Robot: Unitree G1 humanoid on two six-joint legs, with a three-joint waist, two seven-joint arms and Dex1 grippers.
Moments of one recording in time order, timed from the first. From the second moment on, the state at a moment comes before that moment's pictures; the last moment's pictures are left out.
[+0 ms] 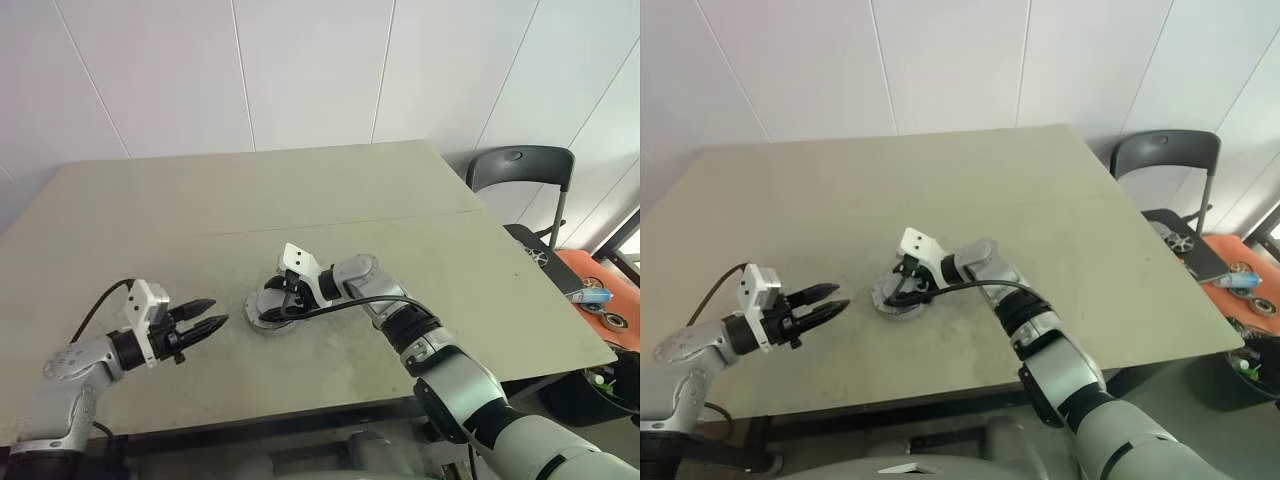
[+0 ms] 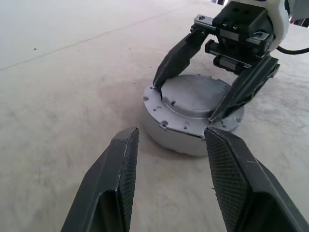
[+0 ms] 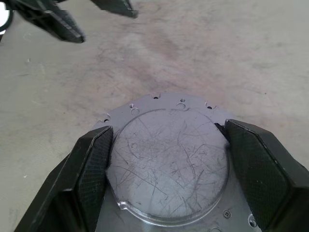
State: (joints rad) left arm 0.07 0.64 0.23 -0.05 -0.50 0.27 -1.03; right arm -0.81 -0.03 0.37 0.72 -0.04 0.28 1.11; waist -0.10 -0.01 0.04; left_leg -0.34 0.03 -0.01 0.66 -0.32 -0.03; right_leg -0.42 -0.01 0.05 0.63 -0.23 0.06
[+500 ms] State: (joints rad) left arm 0.06 0.62 0.19 -0.04 -0.48 0.25 -1.03; right arm -0.81 -0.03 0.38 0.75 -0.04 0.24 1.08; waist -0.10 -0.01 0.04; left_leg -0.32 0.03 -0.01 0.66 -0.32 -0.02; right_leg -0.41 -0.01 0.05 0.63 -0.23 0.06
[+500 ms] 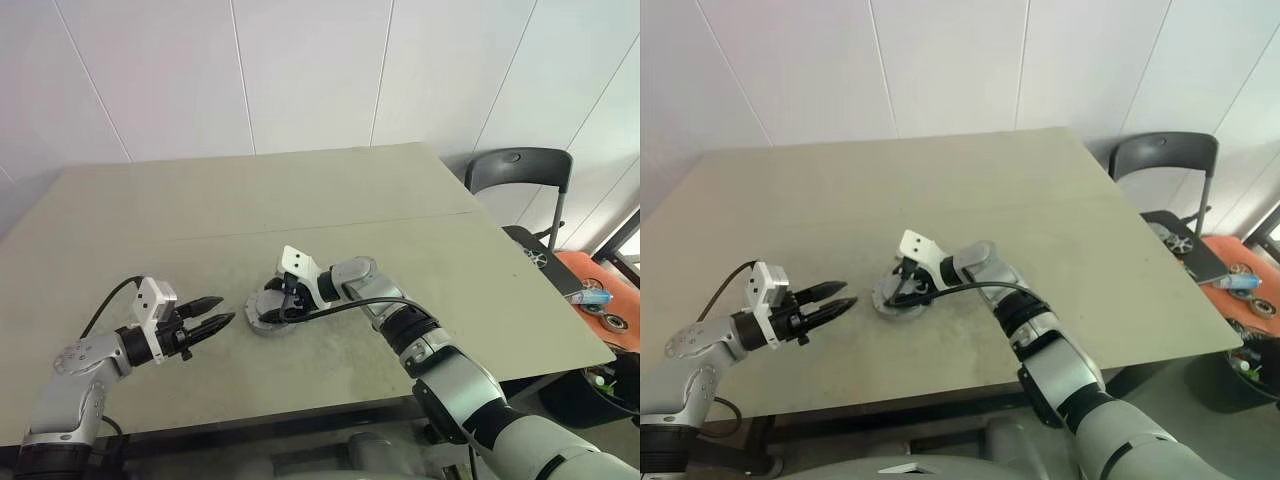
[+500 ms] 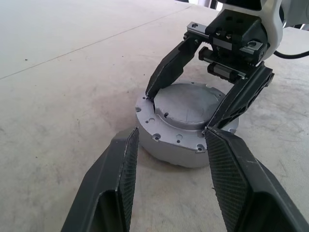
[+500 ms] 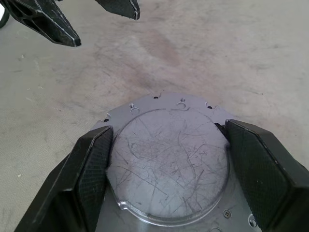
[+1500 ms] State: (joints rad) left arm -0.13 0.52 0.12 0.00 -0.44 0.30 -0.91; right arm -0.80 -0.02 0.38 0.76 -0.05 0.19 1.07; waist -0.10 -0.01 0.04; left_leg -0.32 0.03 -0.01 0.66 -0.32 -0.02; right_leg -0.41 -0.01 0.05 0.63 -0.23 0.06
